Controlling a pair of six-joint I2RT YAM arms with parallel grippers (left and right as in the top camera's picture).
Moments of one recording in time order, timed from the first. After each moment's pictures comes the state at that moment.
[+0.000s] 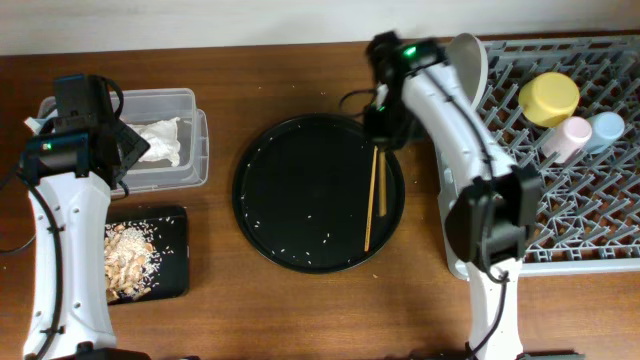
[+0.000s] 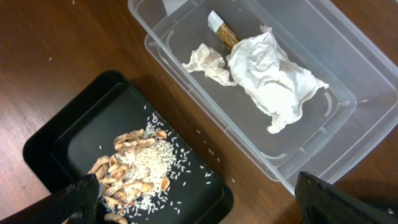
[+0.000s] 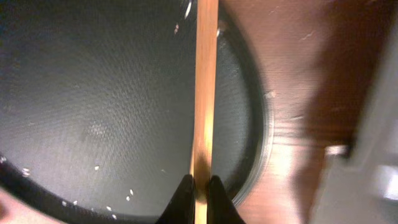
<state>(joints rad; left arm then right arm) 0.16 1.54 1.54 -1.12 -0.38 -0.65 0.27 2.27 2.23 -1.50 -0.12 0.33</state>
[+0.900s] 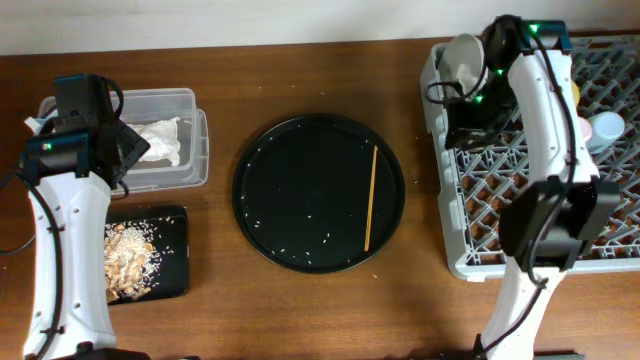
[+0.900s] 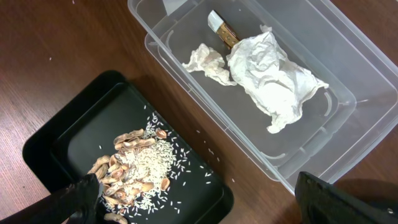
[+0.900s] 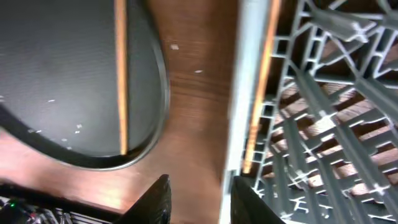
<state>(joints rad) 0.16 1.54 1.54 -1.12 -0.38 -0.65 -0.03 2.16 2.21 -1.69 -0.23 -0.08</state>
